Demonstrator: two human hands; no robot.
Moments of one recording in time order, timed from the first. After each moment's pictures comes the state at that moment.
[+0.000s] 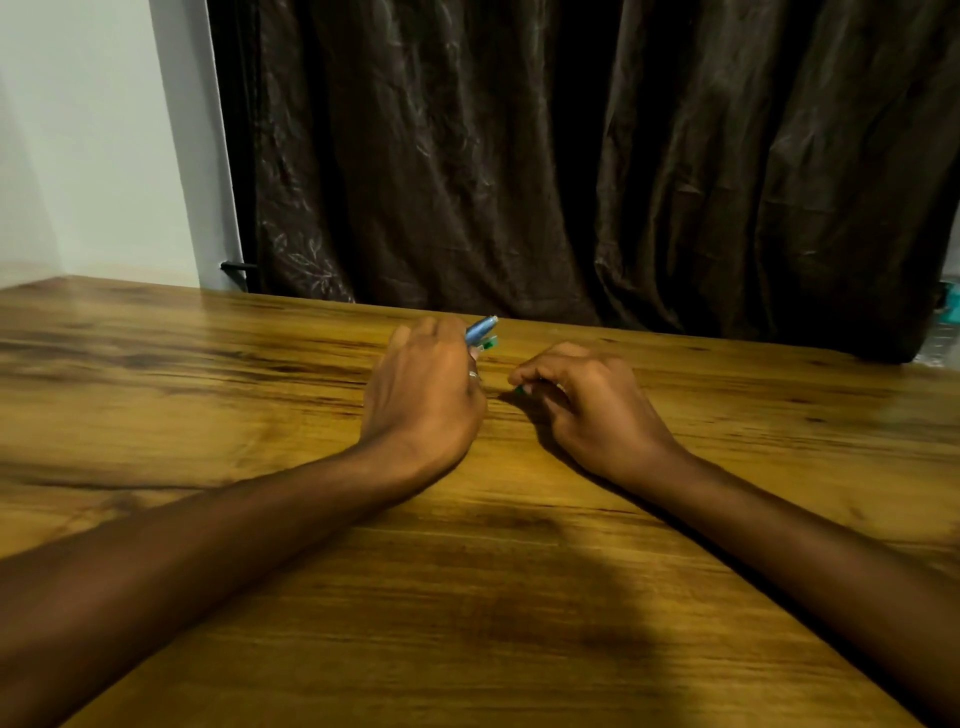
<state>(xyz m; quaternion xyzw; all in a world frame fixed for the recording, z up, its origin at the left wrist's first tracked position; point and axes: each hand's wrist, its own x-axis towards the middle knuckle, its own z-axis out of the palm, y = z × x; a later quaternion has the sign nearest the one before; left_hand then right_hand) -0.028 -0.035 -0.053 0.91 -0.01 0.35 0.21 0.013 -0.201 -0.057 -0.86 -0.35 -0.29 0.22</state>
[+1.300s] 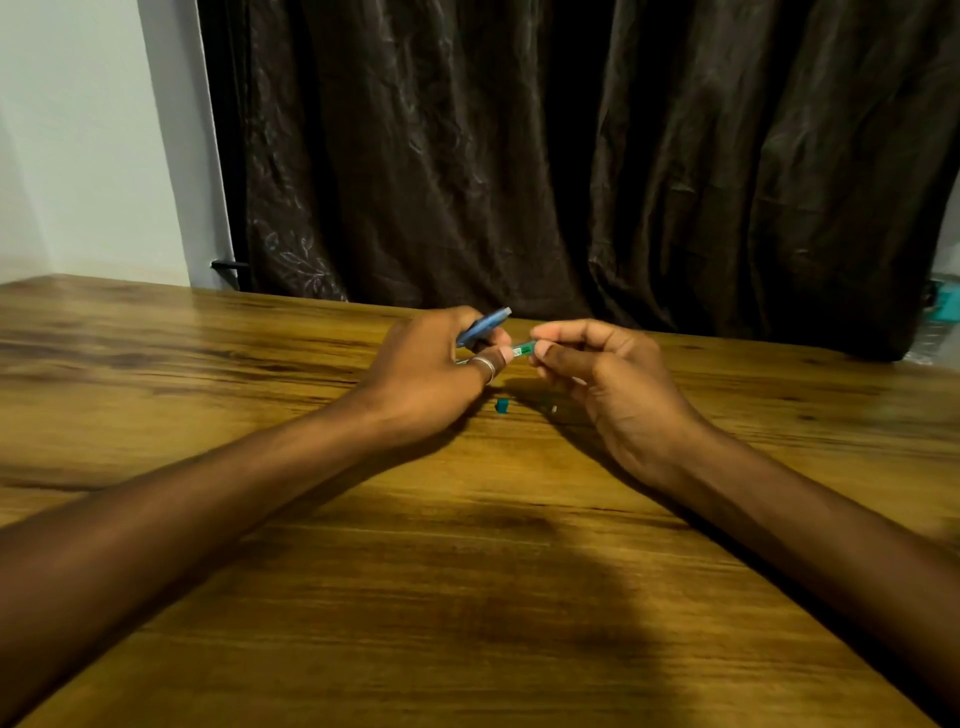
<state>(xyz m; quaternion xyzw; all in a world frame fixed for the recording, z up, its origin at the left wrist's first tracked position) -0.021 -0.024 -0.036 0.87 -0.14 0.24 0.40 0.006 -0.202 -0.041 -0.66 -0.15 -0.05 0.74</state>
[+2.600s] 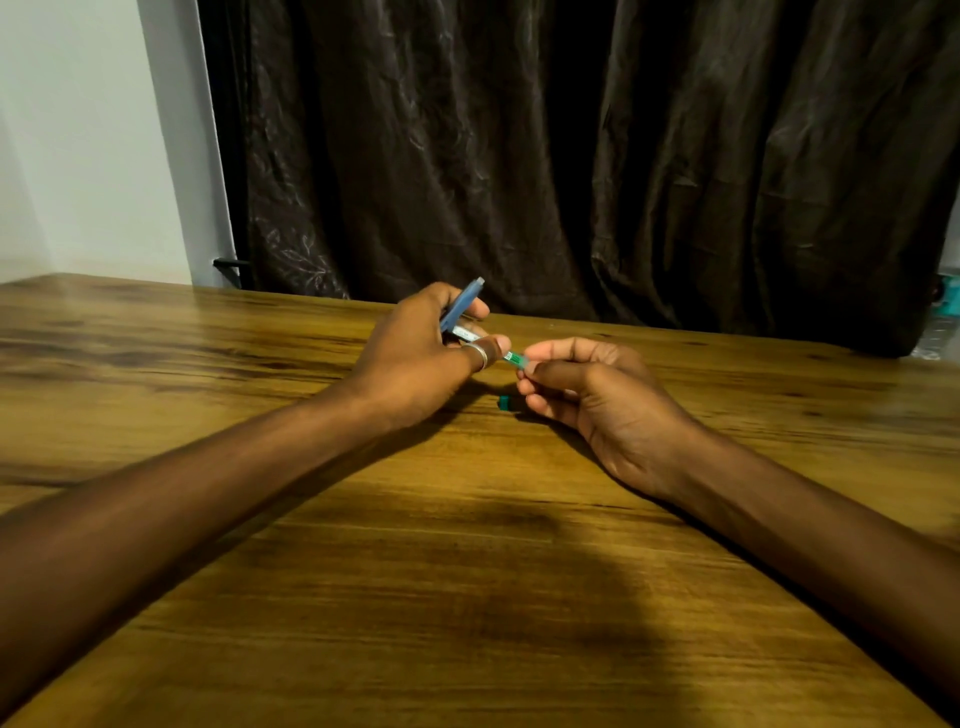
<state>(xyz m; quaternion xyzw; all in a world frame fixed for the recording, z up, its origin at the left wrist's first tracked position) -0.021 -0.019 -0.031 0.84 -0.09 0.22 0.49 -0.005 -0.193 -0.042 -0.63 -0.10 0.05 0.77</state>
